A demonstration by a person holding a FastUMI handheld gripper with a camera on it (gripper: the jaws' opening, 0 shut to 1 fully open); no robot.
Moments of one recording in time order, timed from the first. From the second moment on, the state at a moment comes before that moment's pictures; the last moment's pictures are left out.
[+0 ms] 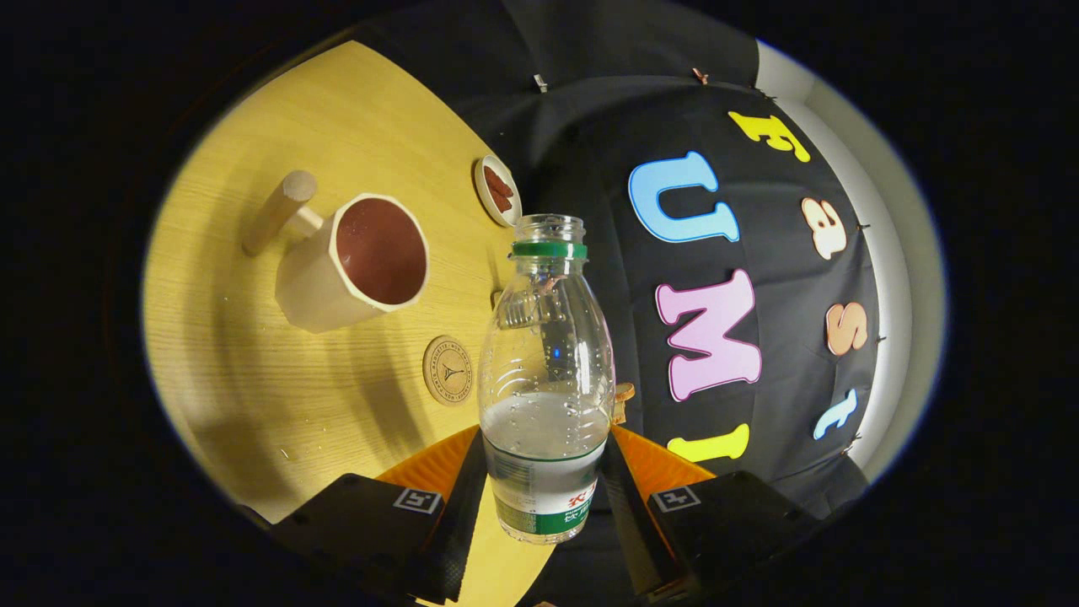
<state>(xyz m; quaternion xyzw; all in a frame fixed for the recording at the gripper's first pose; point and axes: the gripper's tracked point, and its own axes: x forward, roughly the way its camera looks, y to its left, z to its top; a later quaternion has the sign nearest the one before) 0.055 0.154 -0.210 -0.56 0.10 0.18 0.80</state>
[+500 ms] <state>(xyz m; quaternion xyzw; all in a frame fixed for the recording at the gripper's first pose) 0.056 0.161 -0.219 -0.63 0.09 0.18 0.75</state>
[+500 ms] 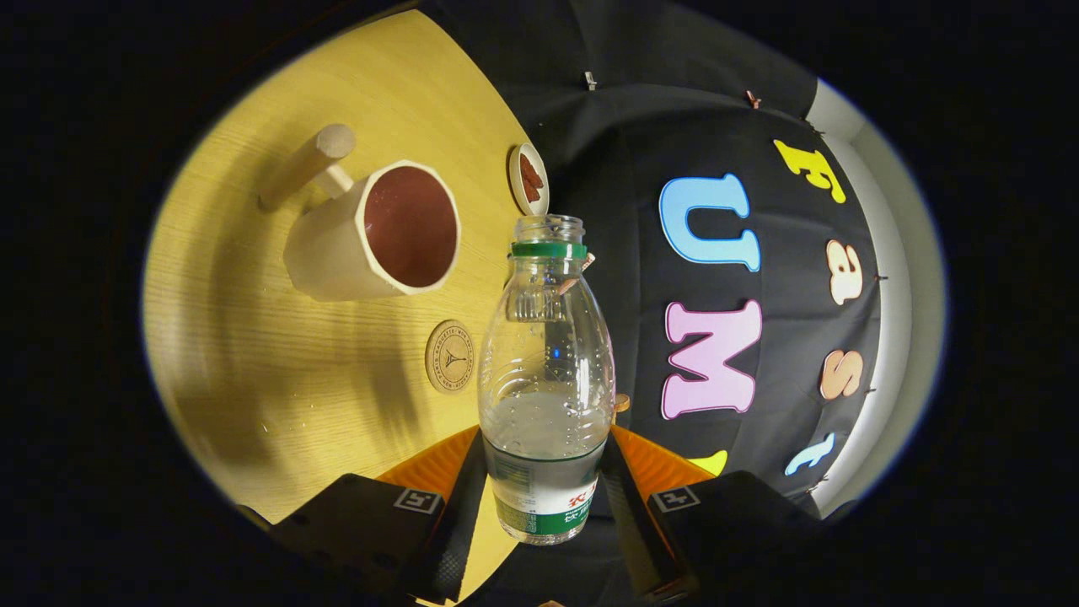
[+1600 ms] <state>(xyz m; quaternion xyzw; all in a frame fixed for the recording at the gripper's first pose) 0.056 0.154 -0.218 -0.71 0.08 0.18 0.67</state>
